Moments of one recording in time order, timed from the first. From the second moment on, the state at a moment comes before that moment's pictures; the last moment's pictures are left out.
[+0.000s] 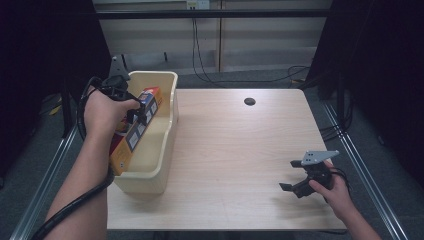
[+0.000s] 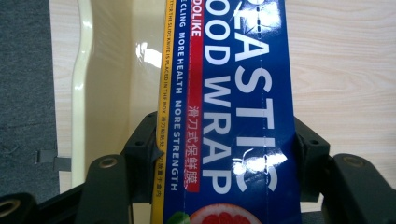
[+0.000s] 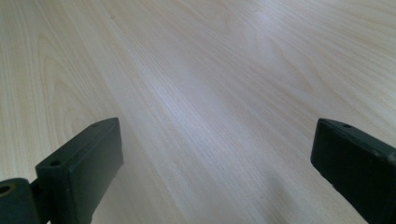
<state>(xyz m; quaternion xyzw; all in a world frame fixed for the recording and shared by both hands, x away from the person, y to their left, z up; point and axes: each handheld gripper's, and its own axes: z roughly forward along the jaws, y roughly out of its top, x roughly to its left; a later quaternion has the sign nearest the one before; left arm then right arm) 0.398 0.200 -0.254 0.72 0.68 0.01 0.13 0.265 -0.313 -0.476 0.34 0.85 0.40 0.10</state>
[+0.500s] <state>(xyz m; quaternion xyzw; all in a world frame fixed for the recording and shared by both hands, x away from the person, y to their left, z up) 0.399 0.197 -0.263 0.72 0.68 0.00 0.12 0.265 -0.312 -0.476 0.34 0.85 0.40 0.10</state>
